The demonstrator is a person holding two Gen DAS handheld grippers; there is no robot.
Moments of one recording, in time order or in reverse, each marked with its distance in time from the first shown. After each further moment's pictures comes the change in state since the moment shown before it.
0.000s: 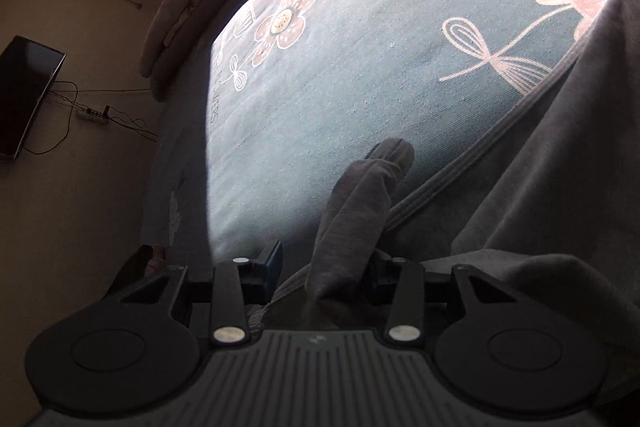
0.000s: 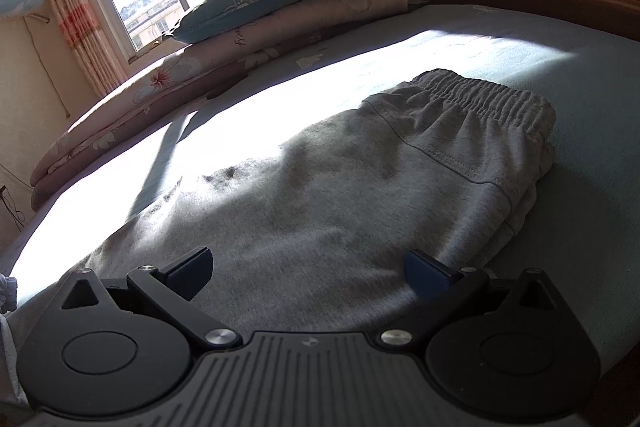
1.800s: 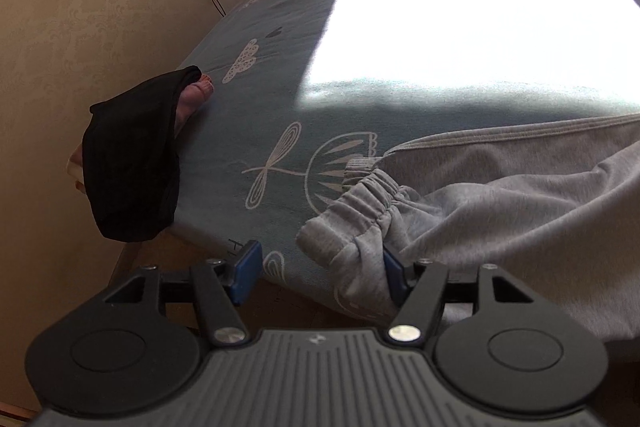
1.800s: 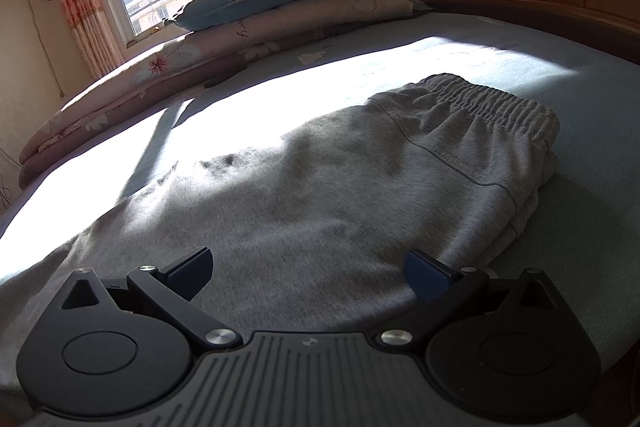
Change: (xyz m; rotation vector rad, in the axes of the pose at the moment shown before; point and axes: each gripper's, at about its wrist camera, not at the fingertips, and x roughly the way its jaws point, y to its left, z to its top) left arm 0.022 0.126 -0.160 -0.559 0.095 -0.083; right arm 0.003 0.012 -0.006 -0.076 0.005 -0.045
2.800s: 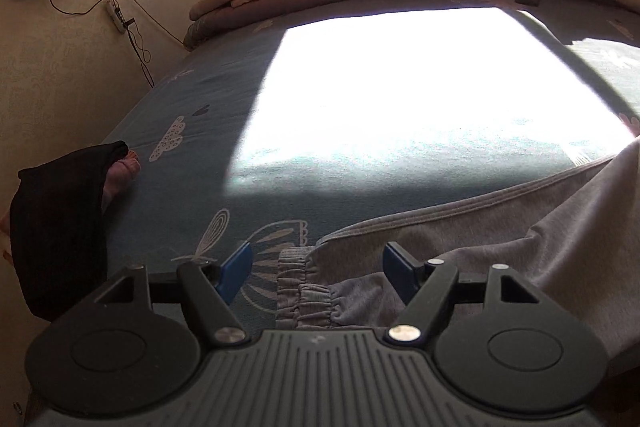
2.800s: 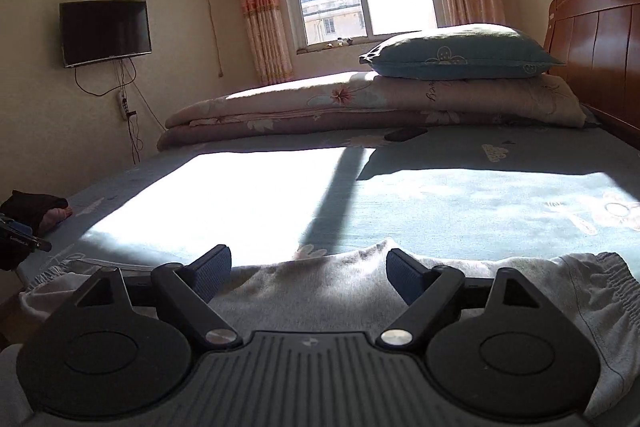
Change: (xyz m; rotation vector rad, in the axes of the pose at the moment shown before) left arm 0.009 0.016 0.017 0.017 -0.230 -0.263; right arm -0.059 0.130 0.055 -0.395 -0.096 0.417
